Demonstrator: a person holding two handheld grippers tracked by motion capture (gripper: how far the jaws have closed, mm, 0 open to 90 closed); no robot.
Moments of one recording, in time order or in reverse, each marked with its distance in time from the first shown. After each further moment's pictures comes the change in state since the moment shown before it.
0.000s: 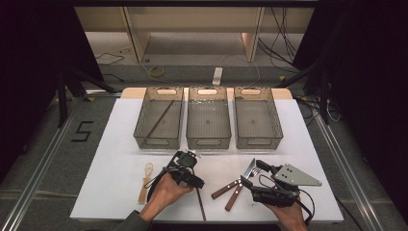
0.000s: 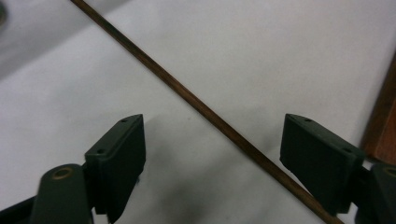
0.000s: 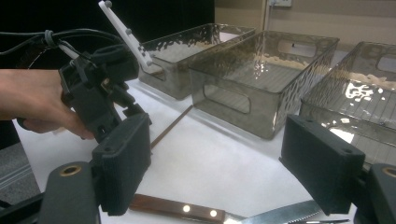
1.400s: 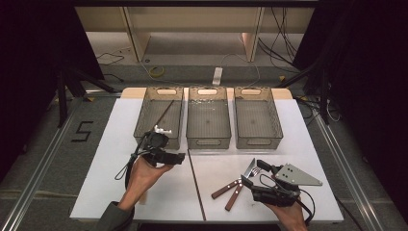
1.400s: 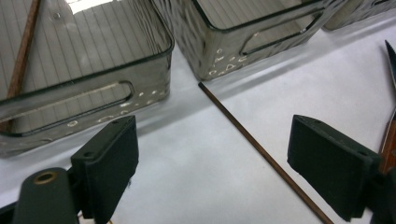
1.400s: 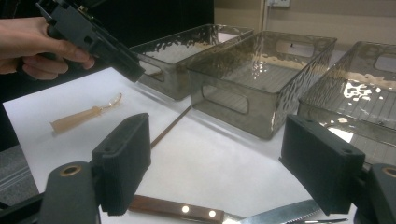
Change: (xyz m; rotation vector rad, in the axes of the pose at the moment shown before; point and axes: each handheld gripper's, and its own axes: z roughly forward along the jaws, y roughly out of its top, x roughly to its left) left arm 0.064 0.000 -0.067 -0.282 0.019 -0.158; right arm -0.001 0.000 0.000 -0.005 -0.005 0.004
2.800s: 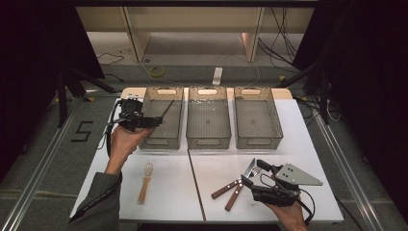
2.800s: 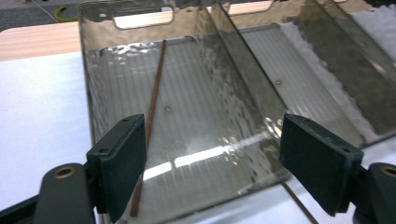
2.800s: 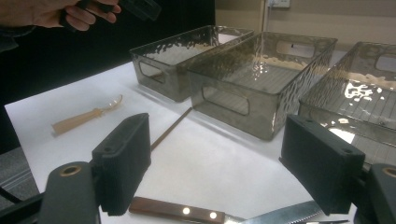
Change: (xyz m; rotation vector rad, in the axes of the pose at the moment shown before) left arm 0.080 0.061 -0.029 -0.176 0.076 -0.091; right arm 0.000 0.000 0.000 0.002 0.002 0.010
